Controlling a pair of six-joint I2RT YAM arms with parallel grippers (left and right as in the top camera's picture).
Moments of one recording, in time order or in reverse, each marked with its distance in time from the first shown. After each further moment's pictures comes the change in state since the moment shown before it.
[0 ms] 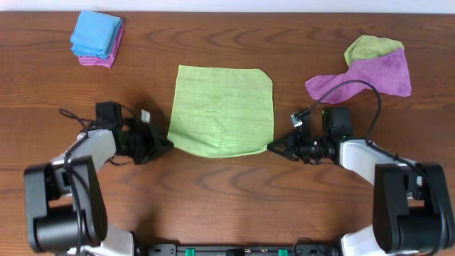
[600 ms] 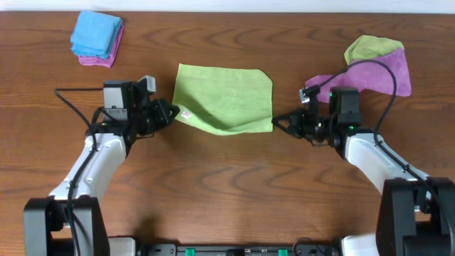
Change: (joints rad) left arm -0.160 -0.153 0.041 0.295 -0.175 -0.158; right arm 0.000 -0.069 0.111 0.075 0.122 0.072
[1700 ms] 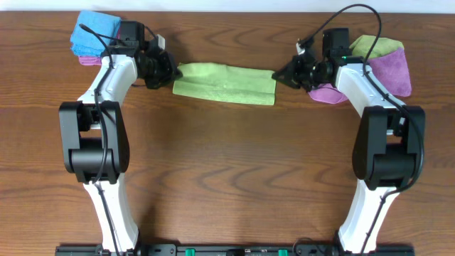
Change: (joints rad) left arm -0.006 0.662 0.835 -0.487 -0.019 0.135; right arm -0.020 0.536 0.761 -0.421 0.034 -0.090
